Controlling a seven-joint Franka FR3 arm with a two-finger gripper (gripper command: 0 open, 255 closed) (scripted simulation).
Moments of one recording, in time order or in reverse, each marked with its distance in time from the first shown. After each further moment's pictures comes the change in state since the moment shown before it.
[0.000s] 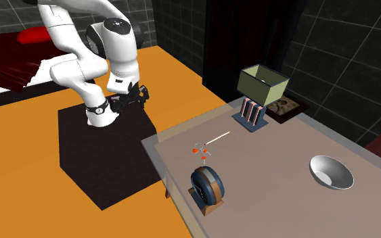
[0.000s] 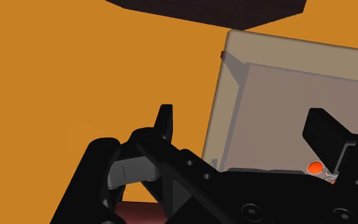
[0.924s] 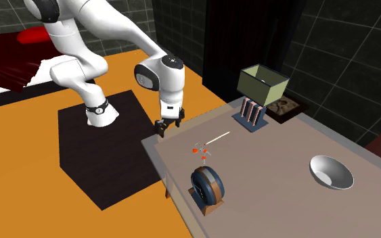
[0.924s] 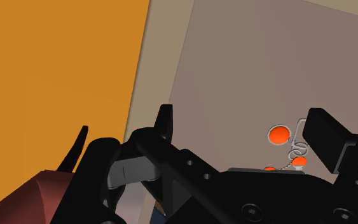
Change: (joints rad) arm 0.072 0.507 0.117 0.253 -0.157 0.277 0.186
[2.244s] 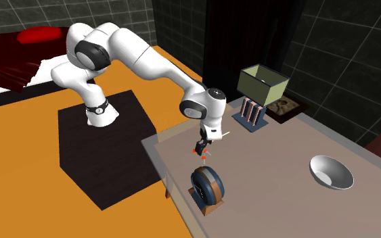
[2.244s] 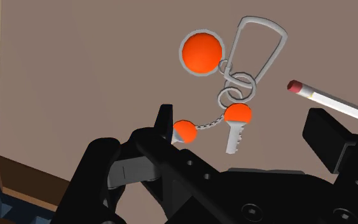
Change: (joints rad) arm 0.229 0.607 -0.055 0.545 -0.238 0.069 0.148
